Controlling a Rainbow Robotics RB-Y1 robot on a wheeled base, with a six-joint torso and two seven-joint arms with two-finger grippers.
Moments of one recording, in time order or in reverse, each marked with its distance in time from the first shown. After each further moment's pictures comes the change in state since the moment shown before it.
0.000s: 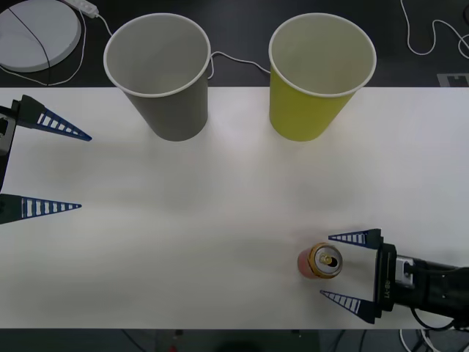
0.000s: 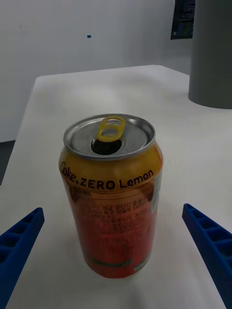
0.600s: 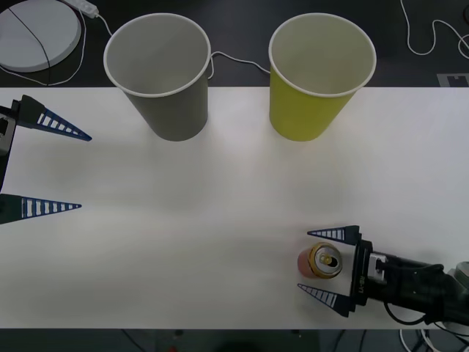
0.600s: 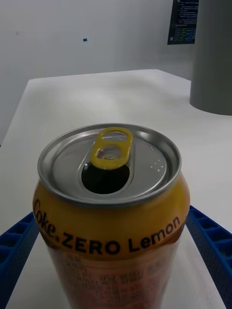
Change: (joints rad) right arm -0.026 0.071 0.031 0.000 0.001 0.069 0.027; left arm 0.000 0.000 0.000 0.000 0.000 0.000 0.000
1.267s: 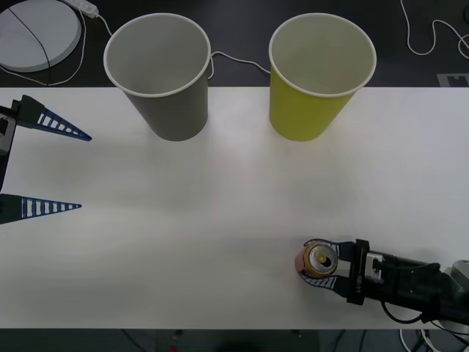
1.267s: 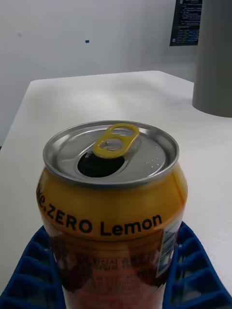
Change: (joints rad) right arm -0.007 0.003 0.012 0.000 0.000 0.003 -0.002; left arm 0.000 0.000 0.000 0.000 0.000 0.000 0.000
